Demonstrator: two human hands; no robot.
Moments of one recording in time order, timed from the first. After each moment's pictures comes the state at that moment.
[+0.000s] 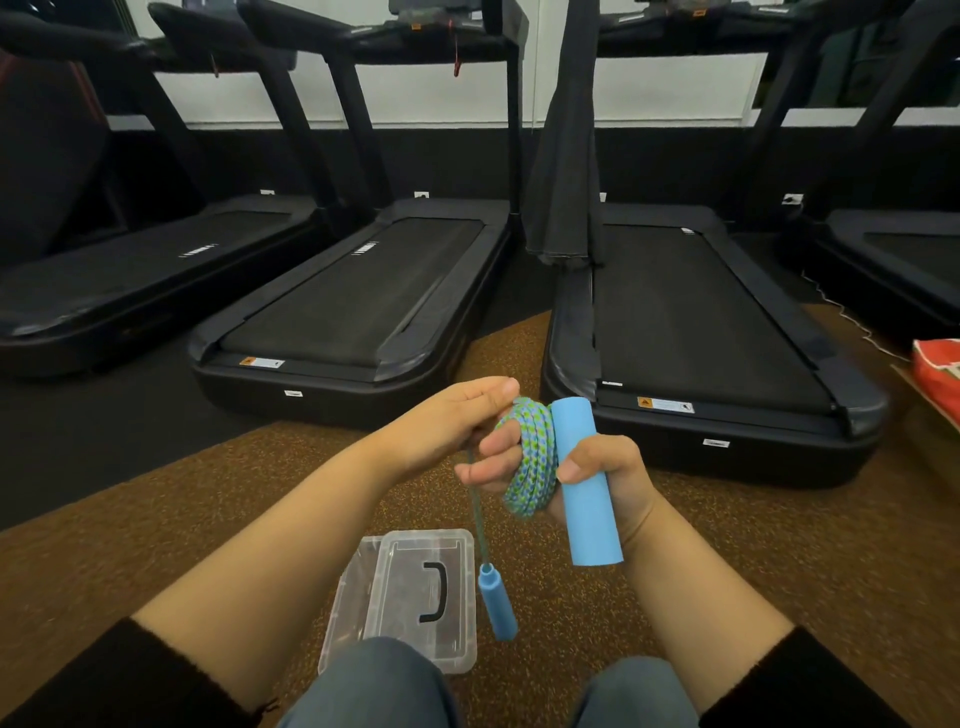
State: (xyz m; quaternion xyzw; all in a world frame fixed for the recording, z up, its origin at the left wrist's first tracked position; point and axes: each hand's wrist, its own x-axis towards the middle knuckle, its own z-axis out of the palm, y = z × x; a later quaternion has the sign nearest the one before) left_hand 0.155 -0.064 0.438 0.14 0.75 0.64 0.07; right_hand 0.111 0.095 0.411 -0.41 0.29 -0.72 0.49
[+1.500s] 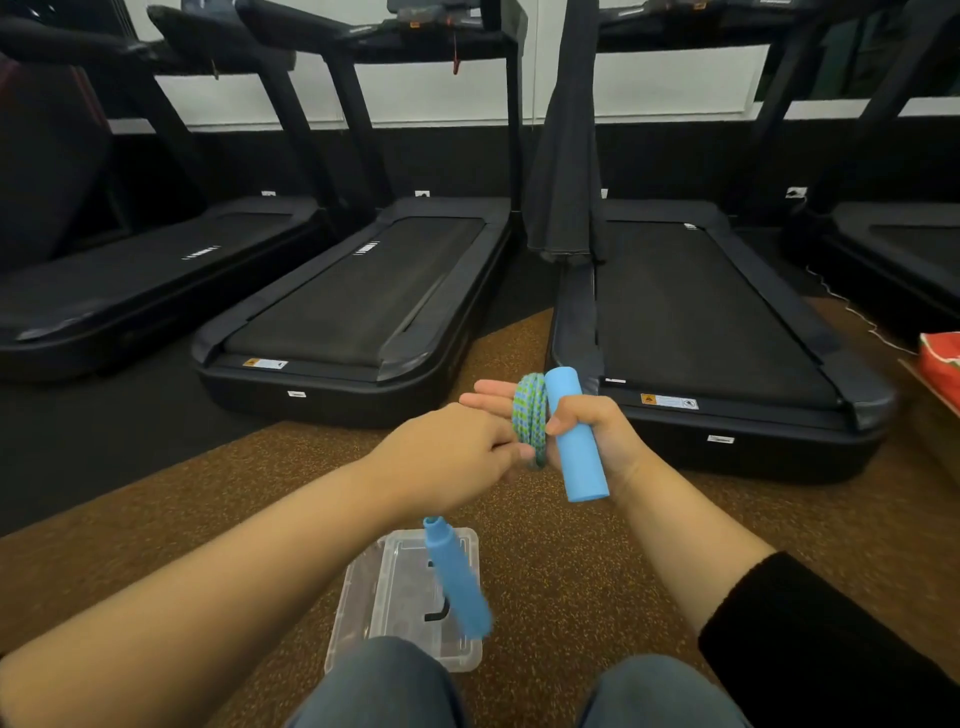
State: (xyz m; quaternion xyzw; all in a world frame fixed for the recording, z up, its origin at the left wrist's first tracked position) left_hand 0.187 -0.037 0.467 0.01 0.99 0.14 0.01; right_hand 0.074 0.085 0.413 -0.30 0.37 -0.74 0.47
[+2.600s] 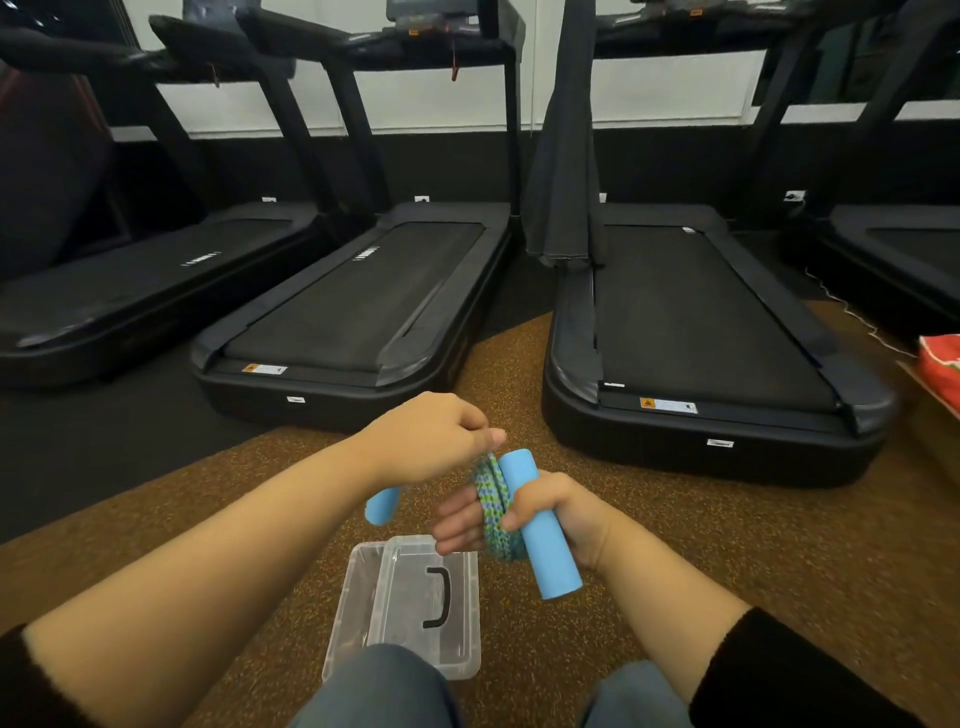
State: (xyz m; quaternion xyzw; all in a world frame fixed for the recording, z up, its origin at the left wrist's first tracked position) left_hand 0.168 -0.065 0.461 -0.01 0.97 0.24 0.01; right_hand 0.109 0.079 0.380 -0.33 0.43 -0.64 0.54
